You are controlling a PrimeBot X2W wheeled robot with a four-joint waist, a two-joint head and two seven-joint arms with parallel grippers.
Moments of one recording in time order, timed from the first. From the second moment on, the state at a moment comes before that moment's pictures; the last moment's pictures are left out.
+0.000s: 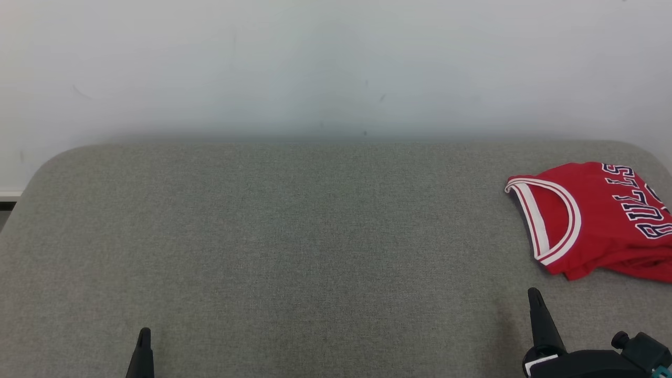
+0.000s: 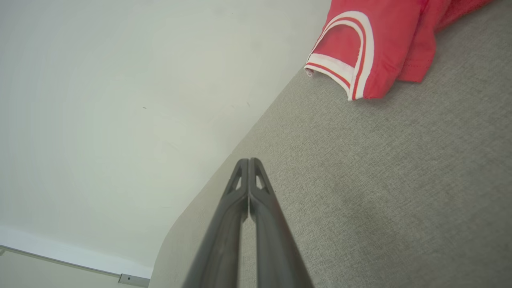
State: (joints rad) left arm 0.02 0.05 0.11 0.21 -0.99 -0.12 0.00; right arm 0.01 -0.05 -0.04 0.19 0.95 0.13 -0.05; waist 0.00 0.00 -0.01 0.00
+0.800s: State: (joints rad) left arm -0.01 0.05 0.13 0.21 -1.23 -0.12 0.08; right arm 0.02 -0.05 -0.04 0.15 1.21 0.13 -0.02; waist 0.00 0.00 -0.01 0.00
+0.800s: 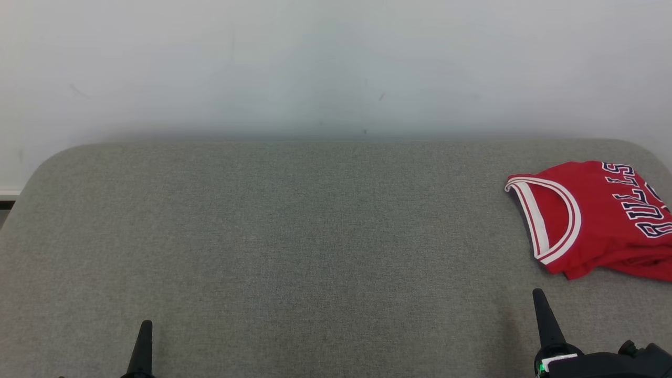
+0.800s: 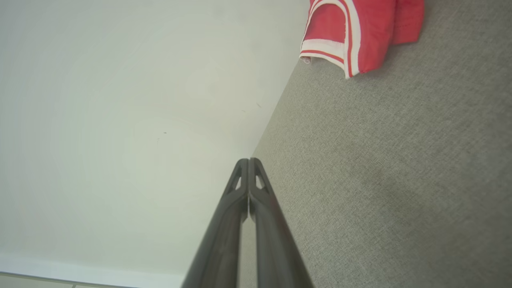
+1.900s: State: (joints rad) left arm -0.04 0.05 0.15 0.21 -1.49 -0.13 0.16; right arm 0.02 -0.05 -0.05 0.12 1.49 0.13 0.01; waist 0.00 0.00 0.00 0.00
